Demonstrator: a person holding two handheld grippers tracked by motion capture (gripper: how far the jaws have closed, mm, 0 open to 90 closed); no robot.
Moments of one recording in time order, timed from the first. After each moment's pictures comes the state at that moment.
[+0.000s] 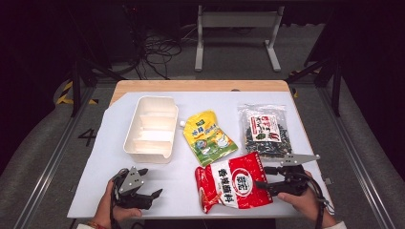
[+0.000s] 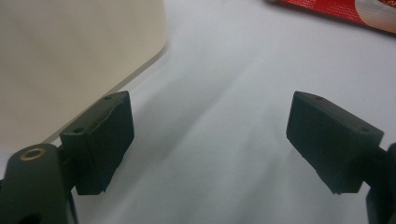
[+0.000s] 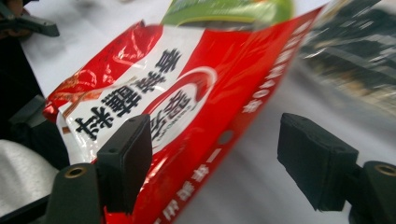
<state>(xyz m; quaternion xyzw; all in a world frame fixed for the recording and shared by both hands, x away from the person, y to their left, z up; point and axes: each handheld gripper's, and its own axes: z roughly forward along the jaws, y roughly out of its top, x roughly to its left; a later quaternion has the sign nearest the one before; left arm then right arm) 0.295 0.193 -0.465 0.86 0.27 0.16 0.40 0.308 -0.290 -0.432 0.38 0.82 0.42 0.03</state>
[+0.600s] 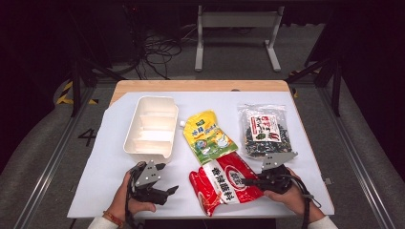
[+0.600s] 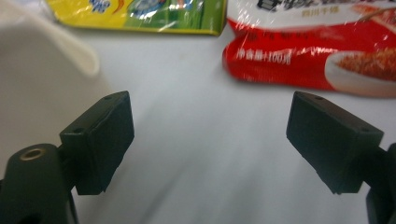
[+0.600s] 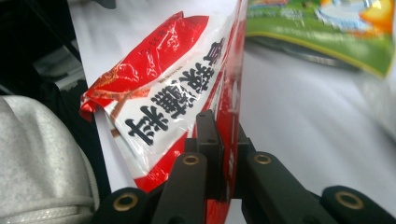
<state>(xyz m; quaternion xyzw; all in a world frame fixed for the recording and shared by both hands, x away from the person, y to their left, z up) 0.311 0.145 -0.445 0.87 0.22 0.14 0.42 0.316 -0.248 -0.418 0.24 0.88 0.41 0.03</state>
